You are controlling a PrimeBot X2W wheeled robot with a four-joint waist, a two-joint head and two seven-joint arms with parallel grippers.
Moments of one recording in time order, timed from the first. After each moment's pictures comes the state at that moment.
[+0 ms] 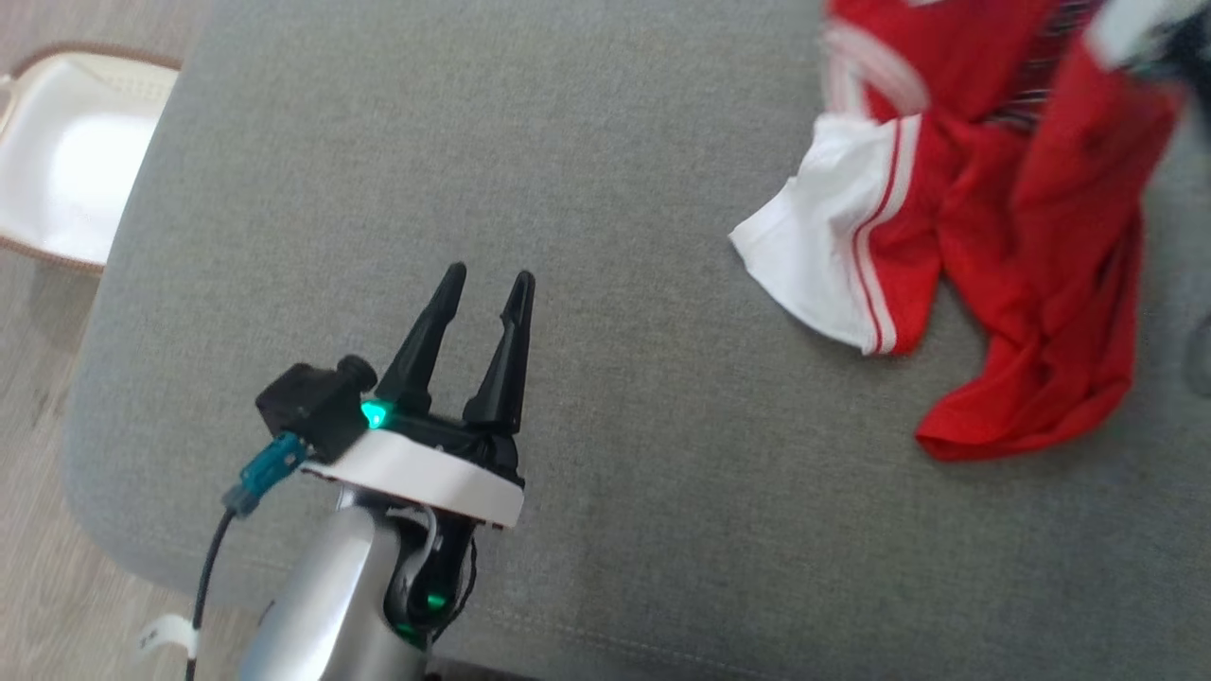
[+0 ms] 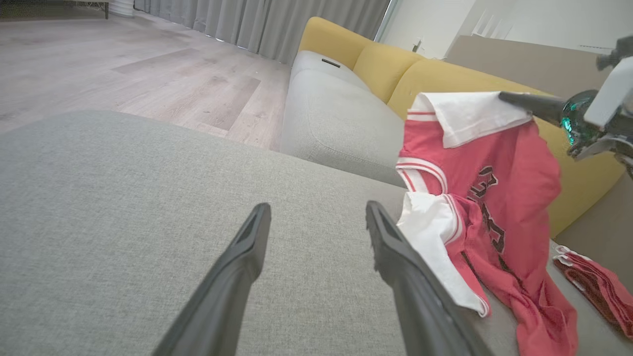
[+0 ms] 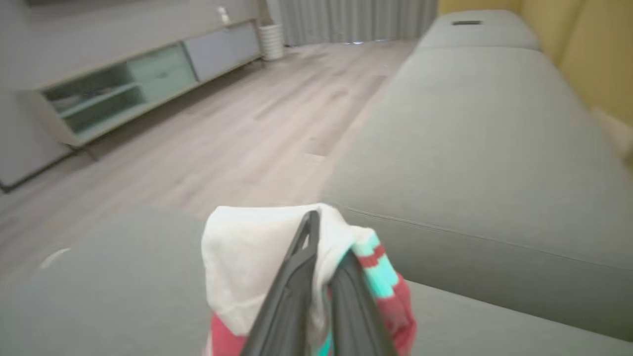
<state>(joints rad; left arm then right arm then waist) -0.23 0.05 -0.38 0.16 -0.46 -0.09 -0.26 -1.00 -0.37 0.27 0.55 0.55 0.13 0.36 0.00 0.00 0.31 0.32</state>
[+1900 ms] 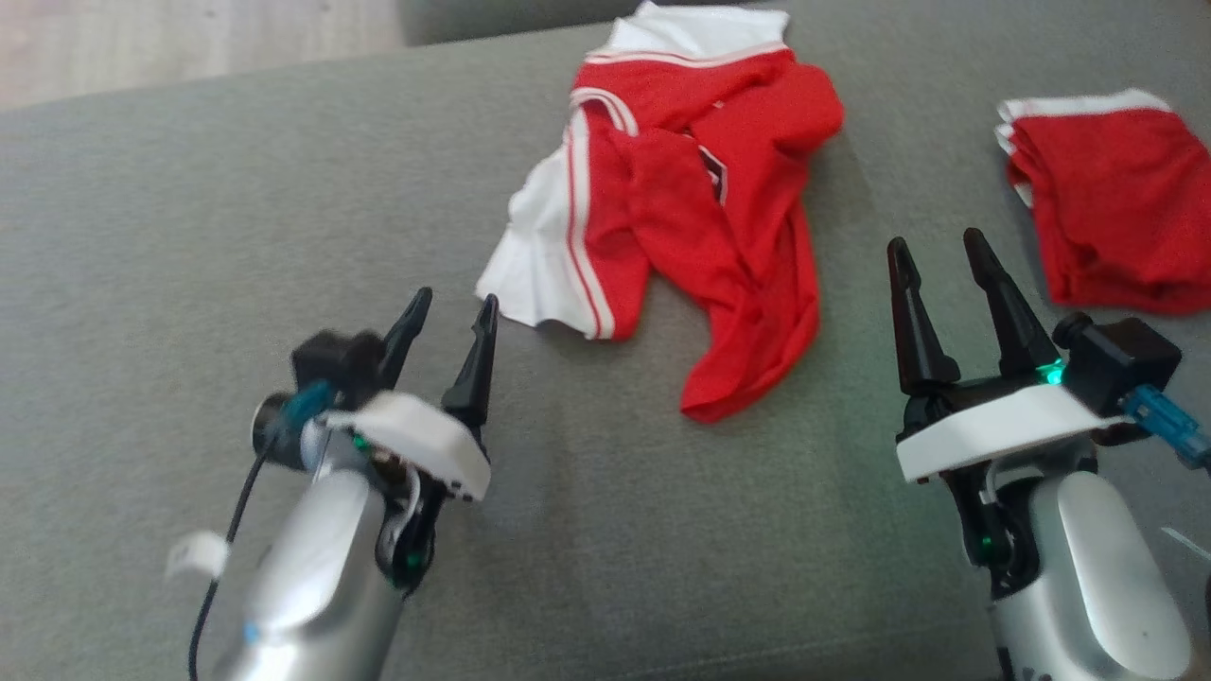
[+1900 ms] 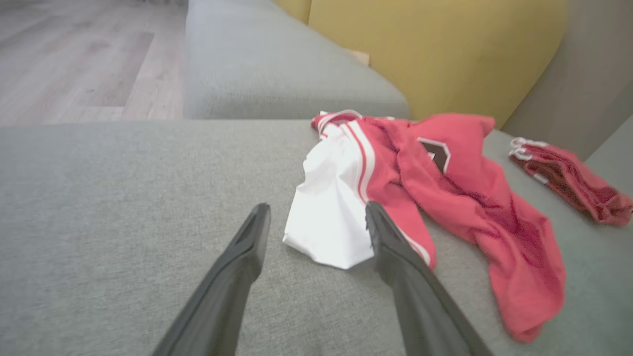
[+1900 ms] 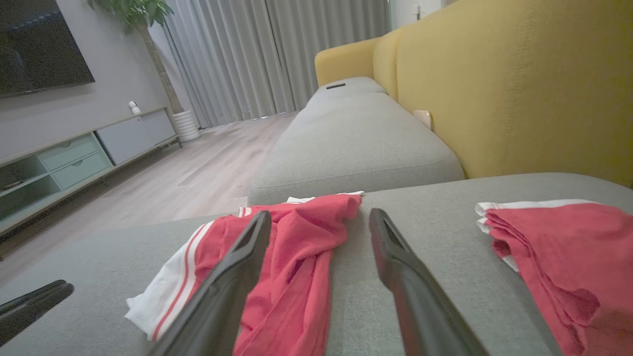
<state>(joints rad) -0.38 0.04 -0.34 0.55 -0.32 -0.09 -0.25 -0.22 -0.06 0.09 0.14 0.25 0.13 -0.05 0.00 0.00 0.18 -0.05</state>
